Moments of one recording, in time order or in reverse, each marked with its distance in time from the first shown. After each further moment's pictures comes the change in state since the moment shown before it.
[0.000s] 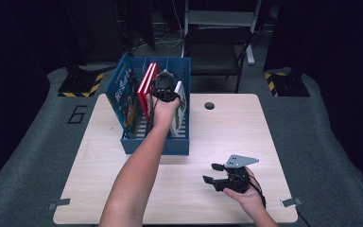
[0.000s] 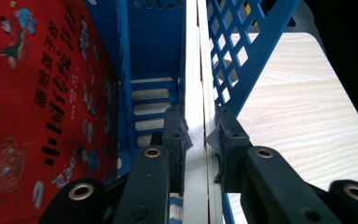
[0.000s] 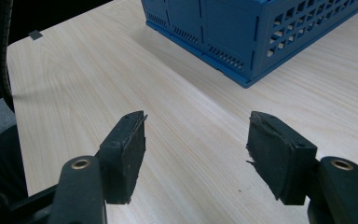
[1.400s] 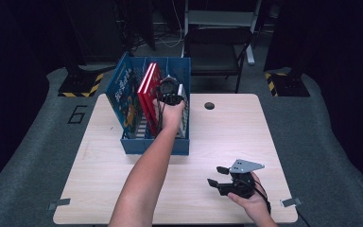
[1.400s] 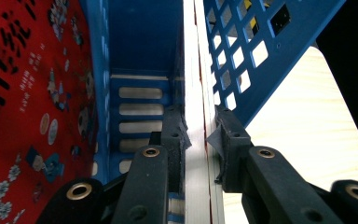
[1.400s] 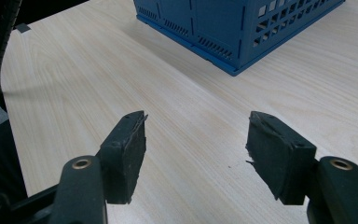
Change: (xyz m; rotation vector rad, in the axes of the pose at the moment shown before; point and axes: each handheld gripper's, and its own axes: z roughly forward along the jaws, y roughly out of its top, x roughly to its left) left arm -0.005 -0.011 0.035 -0.021 -0.006 -0.111; right arm 0.005 -0.011 -0.015 0.001 -0.055 -0.007
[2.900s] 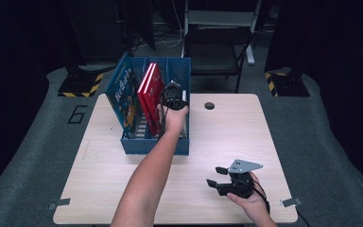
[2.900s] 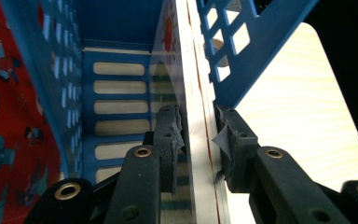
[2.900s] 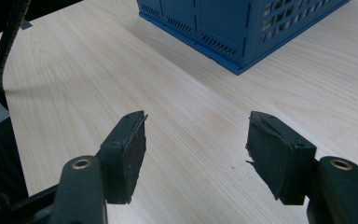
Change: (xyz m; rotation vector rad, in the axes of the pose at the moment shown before) left arm -0.003 -0.014 0.020 0.064 -0.075 -0.017; right arm 0.001 0.000 0.003 0.008 0.008 -0.006
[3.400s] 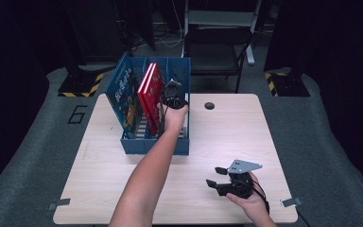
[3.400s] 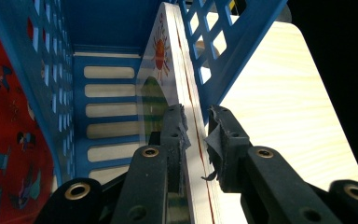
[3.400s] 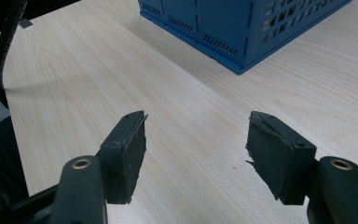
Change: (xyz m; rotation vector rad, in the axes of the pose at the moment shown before) left arm -0.003 0.003 -0.007 0.000 -0.014 0.020; right arm 0.001 0.000 0.001 0.005 0.004 -0.003
